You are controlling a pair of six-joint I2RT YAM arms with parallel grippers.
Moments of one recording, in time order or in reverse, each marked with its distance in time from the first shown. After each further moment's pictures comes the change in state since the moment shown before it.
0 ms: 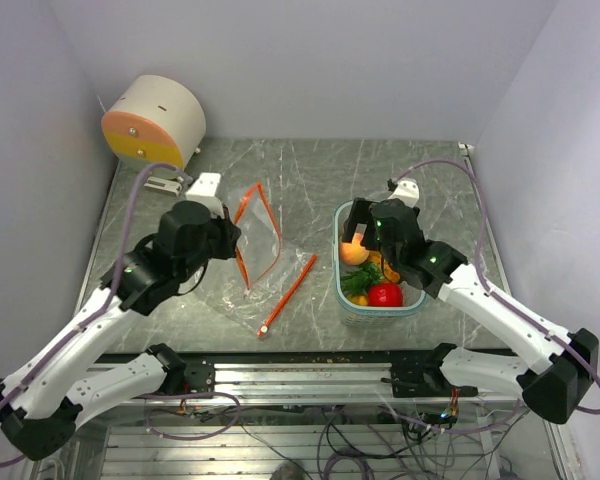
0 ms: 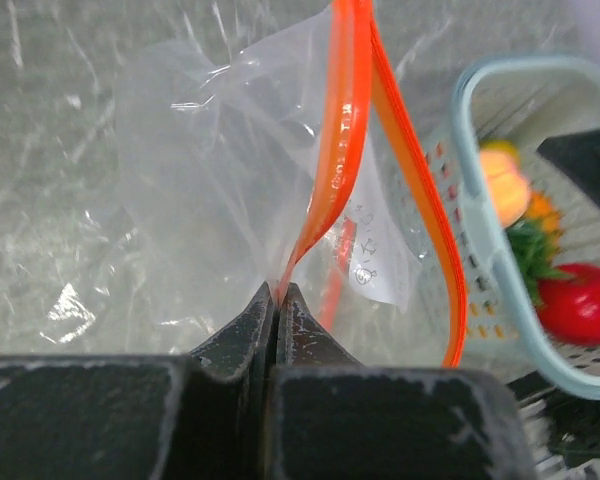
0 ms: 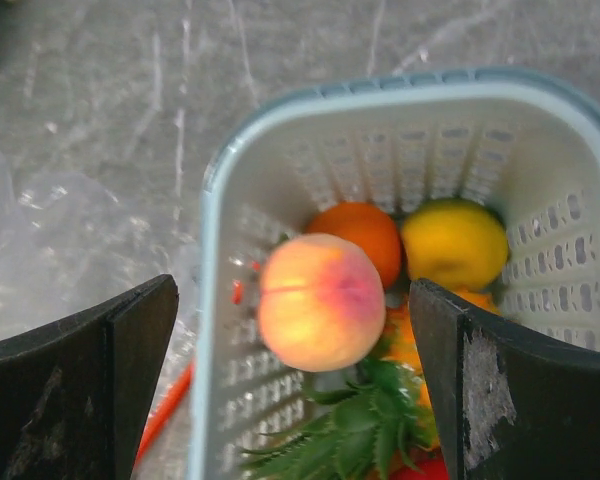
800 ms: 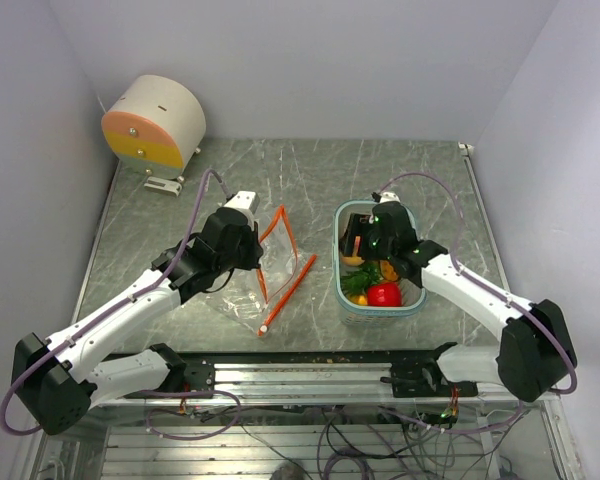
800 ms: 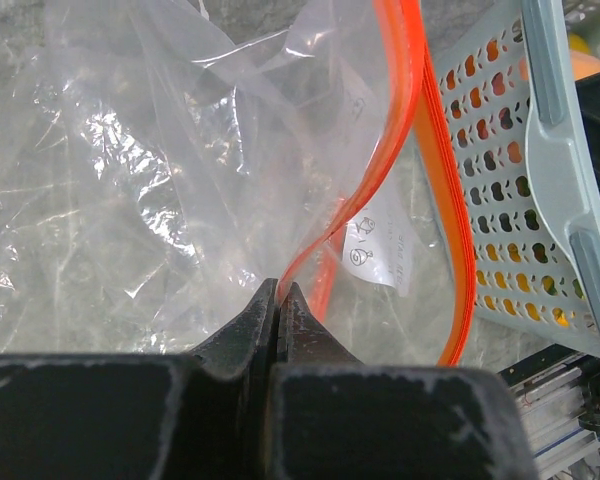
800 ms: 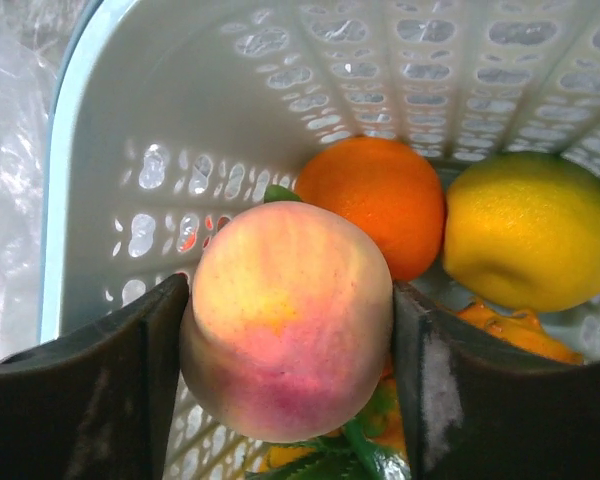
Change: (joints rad) left arm 0.000 0.176 -0.243 0.215 0.130 -0.034; right arm -0.230 0.169 -0.203 0.210 -0.450 -0.089
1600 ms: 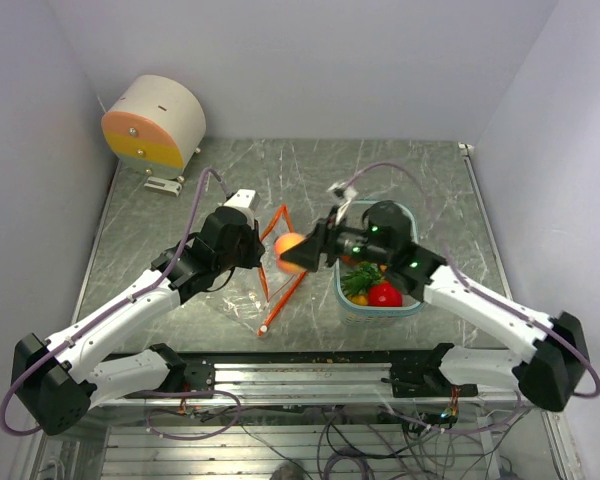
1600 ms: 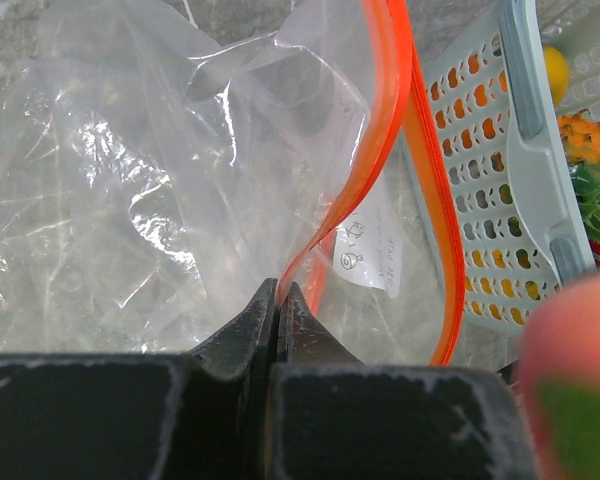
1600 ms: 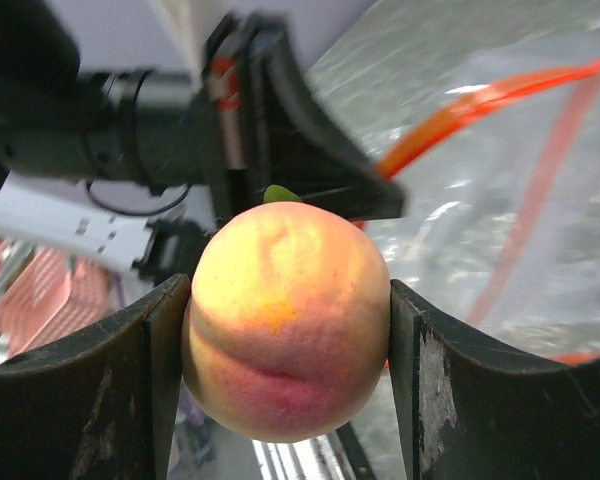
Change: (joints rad) left arm 0.000 -0.003 0.000 0.025 0.010 -0.012; right arm 0.214 -0.142 0.096 0.278 -0.506 0.042
